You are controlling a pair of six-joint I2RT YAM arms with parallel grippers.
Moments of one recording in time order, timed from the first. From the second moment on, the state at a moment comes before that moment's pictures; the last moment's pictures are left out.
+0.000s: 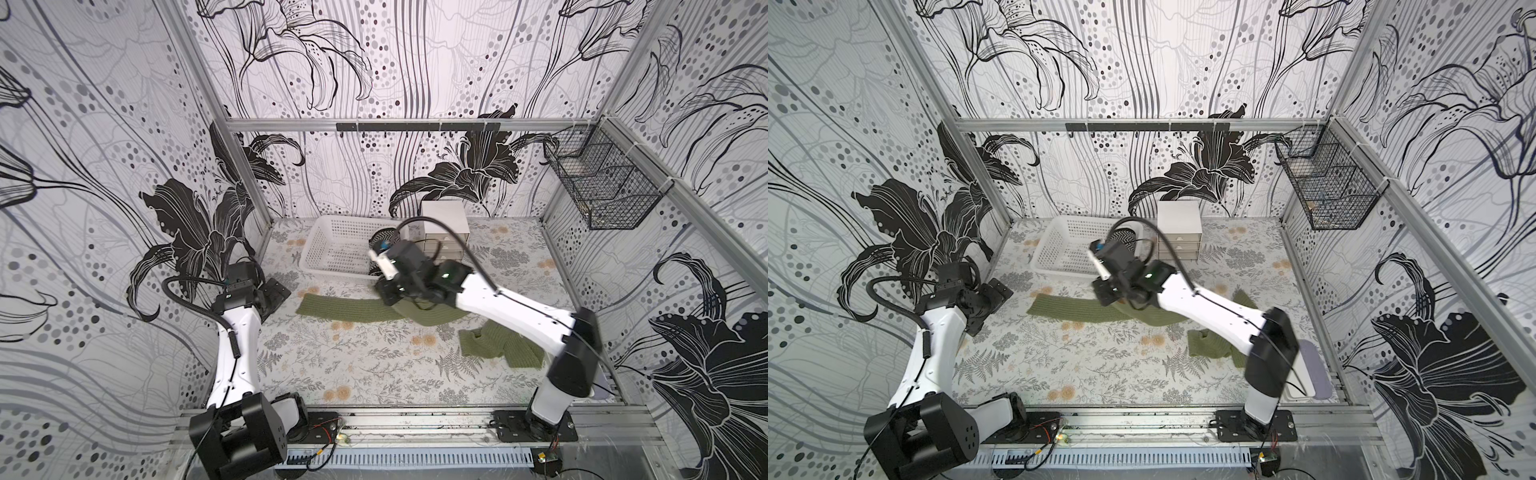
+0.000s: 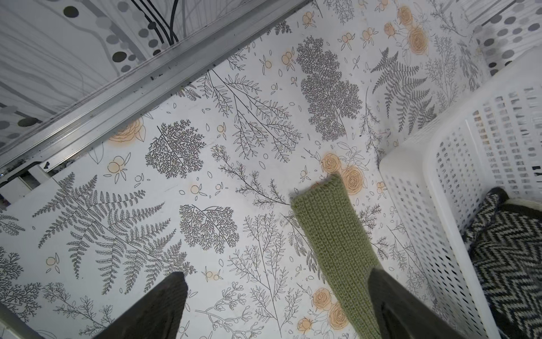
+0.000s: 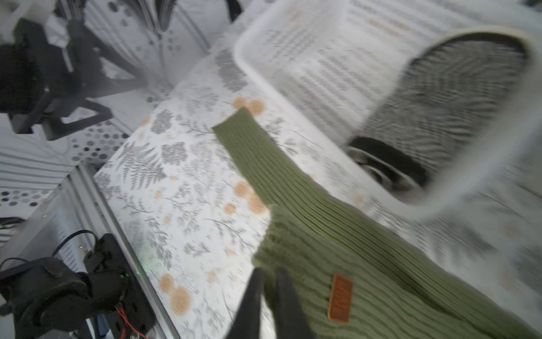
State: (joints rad) left arm 0.38 1.15 0.98 -0.88 0.00 -0.59; right arm 1.01 1.85 1.70 -0.58 -0.07 0.33
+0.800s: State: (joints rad) left arm -0.15 1.35 0.76 -0.69 0.15 -0.80; right arm 0.83 1.43 1.22 -0.52 0.17 0.41
